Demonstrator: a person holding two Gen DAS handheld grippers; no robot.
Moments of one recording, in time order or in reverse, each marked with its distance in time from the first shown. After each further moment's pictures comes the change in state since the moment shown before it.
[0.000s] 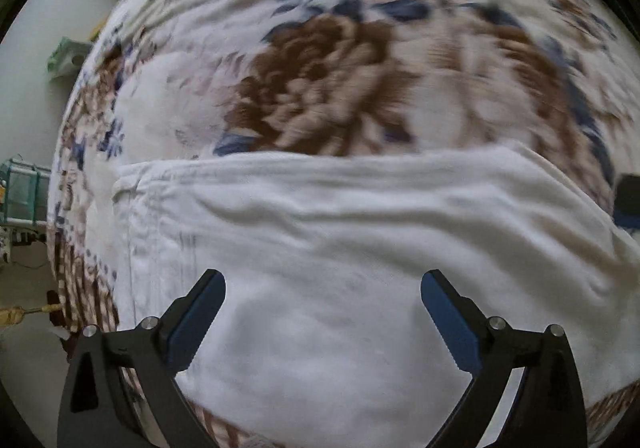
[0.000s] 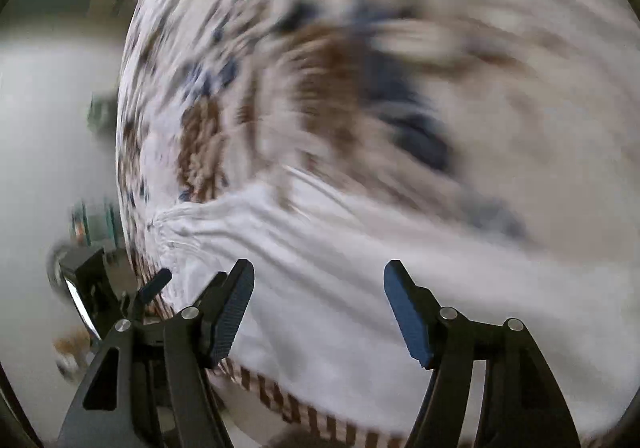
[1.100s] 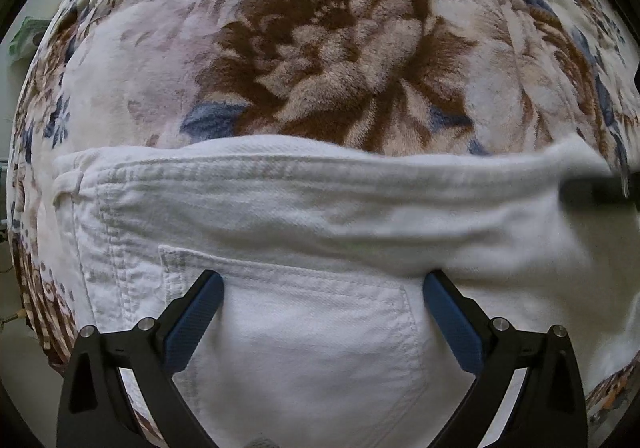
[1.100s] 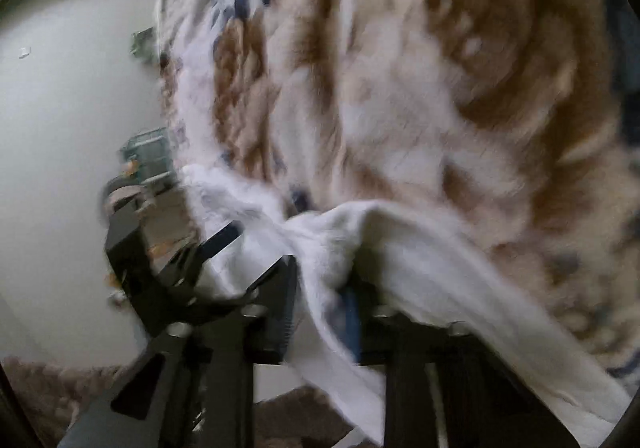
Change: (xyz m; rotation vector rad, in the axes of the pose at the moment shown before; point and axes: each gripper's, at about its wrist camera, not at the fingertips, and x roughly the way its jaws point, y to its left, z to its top) left arm 0.053 0.033 0.008 0.024 0.101 -0.148; right arm 0.068 -0.010 0.059 0.001 0.232 0.206
